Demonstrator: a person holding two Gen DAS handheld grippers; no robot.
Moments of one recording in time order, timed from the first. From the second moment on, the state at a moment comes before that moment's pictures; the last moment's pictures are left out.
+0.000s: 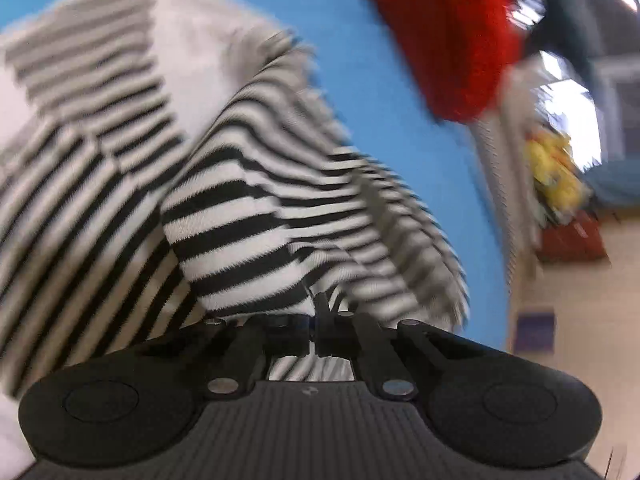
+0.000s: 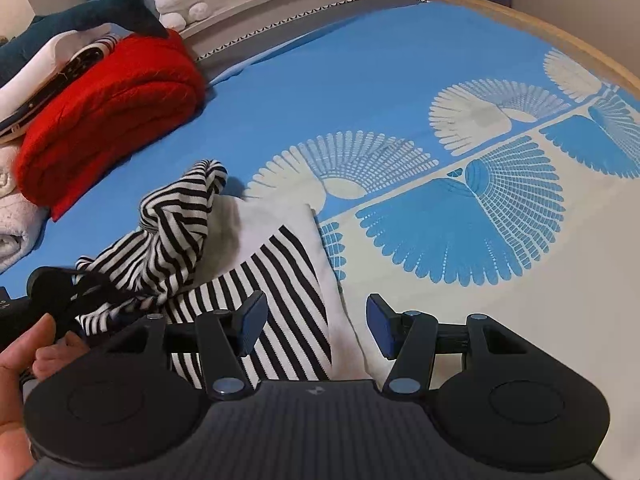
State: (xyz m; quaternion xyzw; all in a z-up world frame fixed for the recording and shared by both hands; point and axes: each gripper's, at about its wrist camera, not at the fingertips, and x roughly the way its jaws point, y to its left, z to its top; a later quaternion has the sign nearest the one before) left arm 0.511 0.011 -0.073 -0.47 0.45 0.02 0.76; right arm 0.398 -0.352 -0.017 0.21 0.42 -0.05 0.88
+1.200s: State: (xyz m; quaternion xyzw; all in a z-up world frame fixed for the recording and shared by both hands) left arm 0.420 0.114 -0.070 -0.26 0.53 0.03 0.81; right arm 0.442 -0.274 -0.080 0.31 0.47 0.03 0.83
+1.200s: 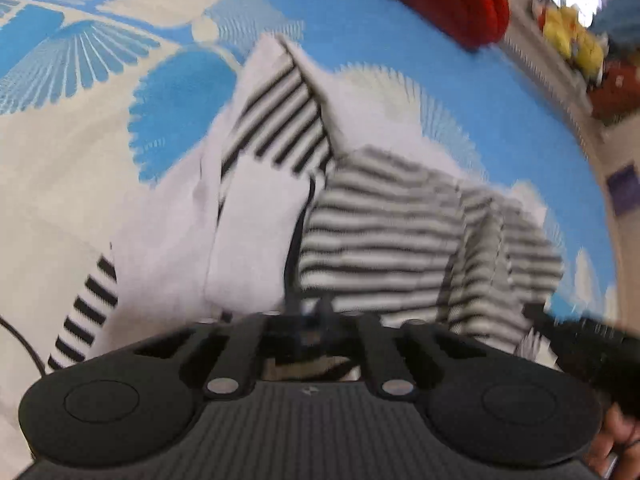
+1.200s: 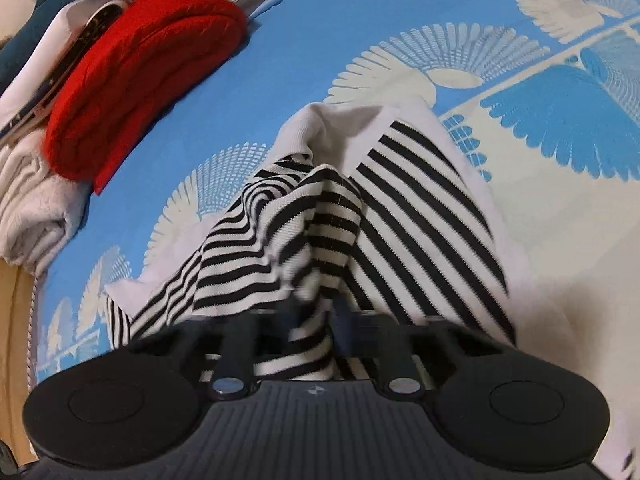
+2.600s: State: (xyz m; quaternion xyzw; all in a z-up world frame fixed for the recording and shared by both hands) left arm 0.415 0.157 -0.083 -0.28 0.51 0.09 0.81; right arm 0.416 -0.327 -0.084 0.35 0.47 -0.01 0.81
